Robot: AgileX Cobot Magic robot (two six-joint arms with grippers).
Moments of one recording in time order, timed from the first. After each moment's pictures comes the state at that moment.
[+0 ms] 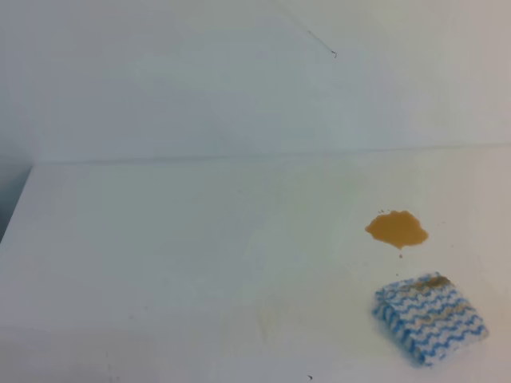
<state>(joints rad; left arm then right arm) 0.04 -0.03 0.04 -0.13 0.31 -0.13 -0.05 0.00 0.00 -0.11 -0.08 0.04</state>
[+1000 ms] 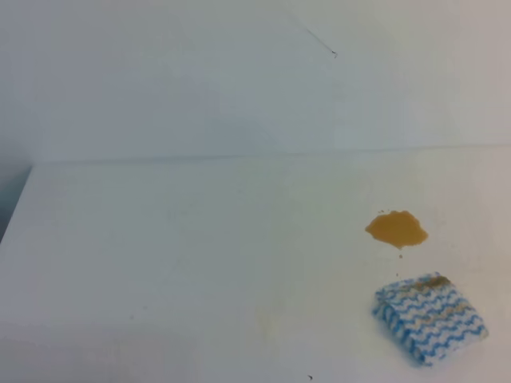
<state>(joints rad) 0.04 -0.03 0.04 -0.13 0.31 -0.13 -0.05 0.39 -0.46 0.15 0.45 -0.09</state>
